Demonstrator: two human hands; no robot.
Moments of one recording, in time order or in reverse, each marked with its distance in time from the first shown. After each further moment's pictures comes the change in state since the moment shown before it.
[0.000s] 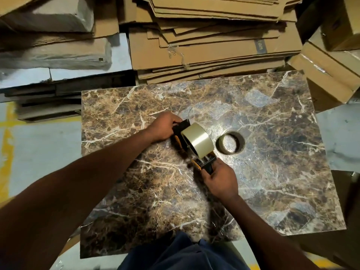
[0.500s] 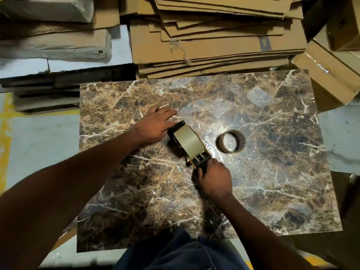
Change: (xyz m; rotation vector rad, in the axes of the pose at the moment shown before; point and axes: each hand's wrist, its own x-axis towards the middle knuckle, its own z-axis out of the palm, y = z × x) left_hand -0.023 -0.032 -0.010 0.711 -0.053 0.263; right_hand 0.002 -0.009 0.016 -0.318 -0.072 -0.021
